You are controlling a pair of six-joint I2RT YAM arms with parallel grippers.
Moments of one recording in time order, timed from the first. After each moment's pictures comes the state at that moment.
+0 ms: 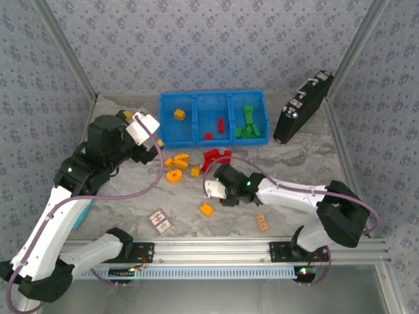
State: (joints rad) left arm -0.54 0.96 1.35 -0.84 -0.18 0.48; right arm 0.92 1.45 0.85 -0.42 0.11 -0.67
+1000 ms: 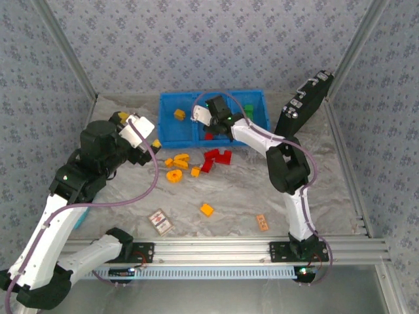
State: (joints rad) left arm -0.52 0.90 1.30 -0.79 -0.16 0.48; right arm 0.59 2.15 1.76 -0.35 0.14 -0.74
